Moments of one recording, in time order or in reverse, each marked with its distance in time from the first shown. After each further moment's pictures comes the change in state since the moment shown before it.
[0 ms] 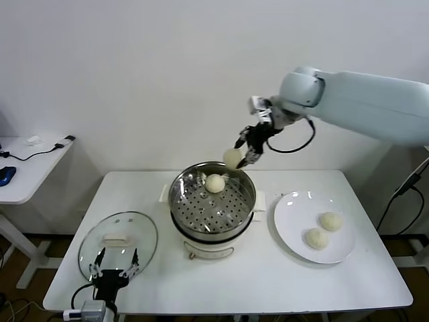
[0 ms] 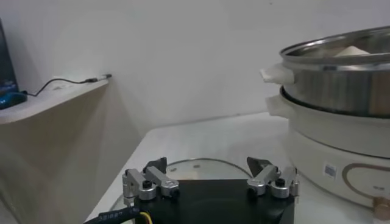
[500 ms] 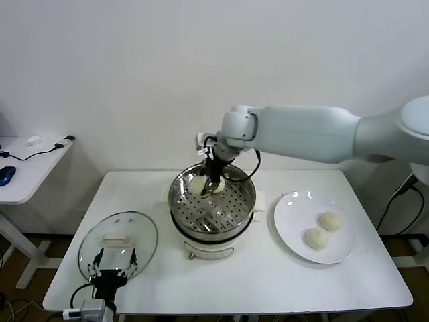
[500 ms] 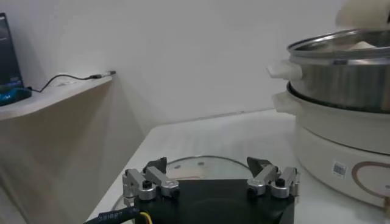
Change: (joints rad) left arm -0.014 -0.007 -0.010 0.018 -0.001 -0.001 -0.002; right arm -0.190 0.220 0.008 -0.113 0.012 -0.101 0.144
